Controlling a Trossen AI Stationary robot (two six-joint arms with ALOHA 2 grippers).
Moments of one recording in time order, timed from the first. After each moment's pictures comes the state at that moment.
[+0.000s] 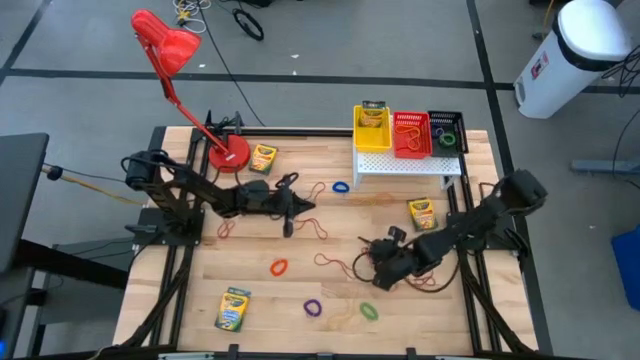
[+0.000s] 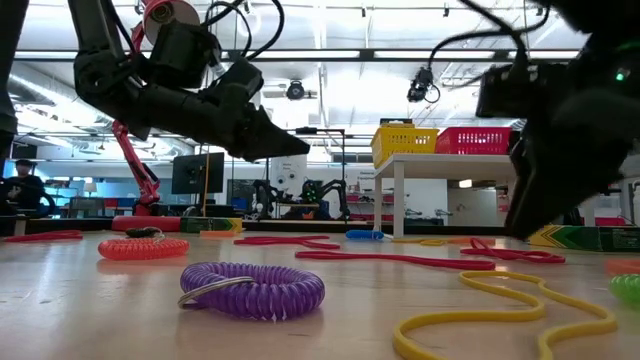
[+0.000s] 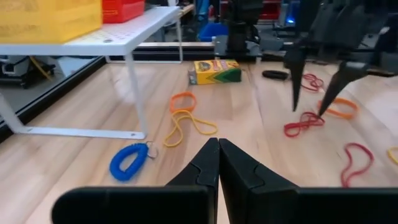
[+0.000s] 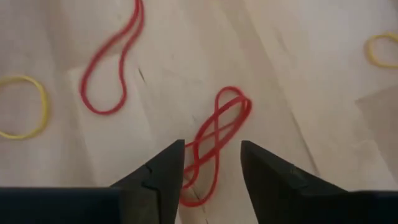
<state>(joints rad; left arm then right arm) 0.07 1.64 0.44 1.02 -0.05 0.06 0.51 1.61 0.77 -0.38 0.40 0.77</state>
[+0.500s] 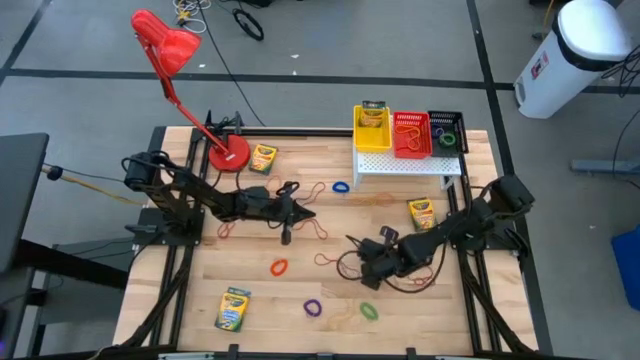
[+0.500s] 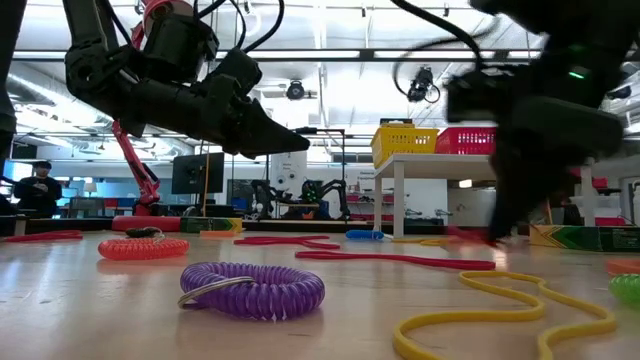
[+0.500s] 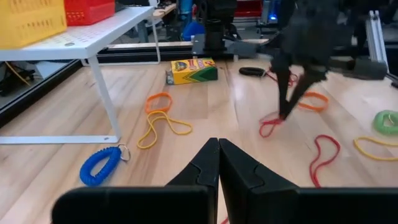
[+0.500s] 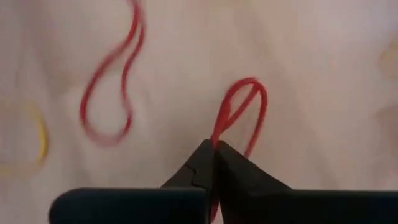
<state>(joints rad) 0.01 1.64 0.44 1.01 -0.05 0.07 0.46 1.73 0.93 -0.50 0.36 0.79</state>
